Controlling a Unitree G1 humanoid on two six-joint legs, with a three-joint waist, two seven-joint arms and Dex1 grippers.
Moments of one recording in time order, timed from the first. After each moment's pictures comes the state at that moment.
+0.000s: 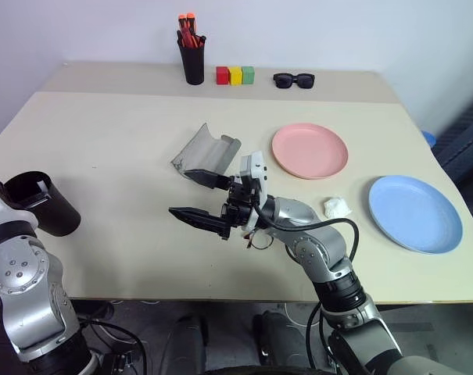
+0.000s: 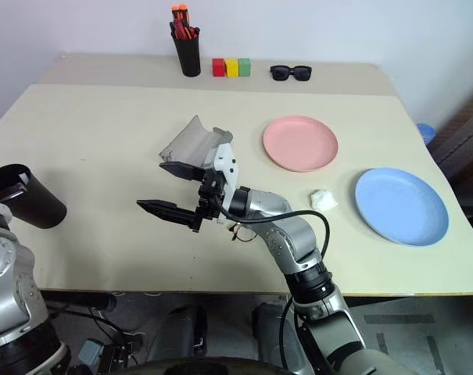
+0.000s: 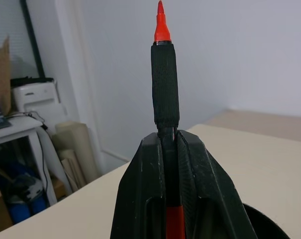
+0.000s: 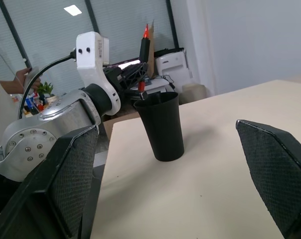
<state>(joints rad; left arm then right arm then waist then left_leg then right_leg) -0.08 0.21 0.61 -0.55 -0.05 0.37 0.24 -0.47 -0.07 0.26 -0.15 0.53 0.44 0.84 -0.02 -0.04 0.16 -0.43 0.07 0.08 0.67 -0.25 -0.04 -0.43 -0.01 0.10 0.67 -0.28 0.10</state>
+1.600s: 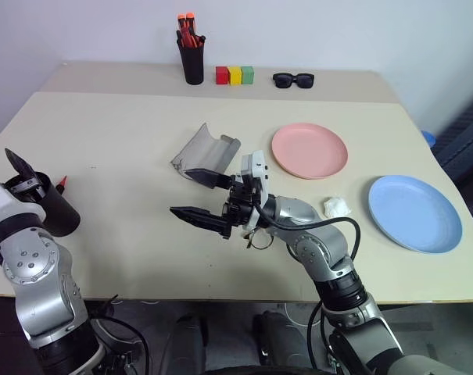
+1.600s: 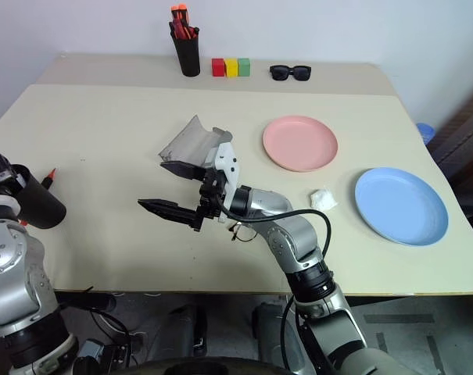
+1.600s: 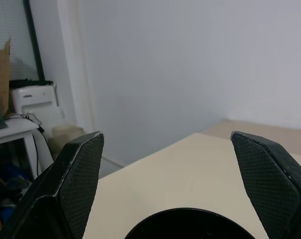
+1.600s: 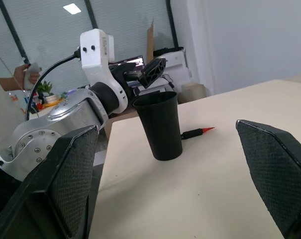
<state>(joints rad) -0.15 0.21 0.59 -0.49 -0.04 0.32 0.27 -0.47 -0.08 0.26 -0.15 0.53 0.44 0.84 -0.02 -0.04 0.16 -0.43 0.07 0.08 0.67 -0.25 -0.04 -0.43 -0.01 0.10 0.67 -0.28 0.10</state>
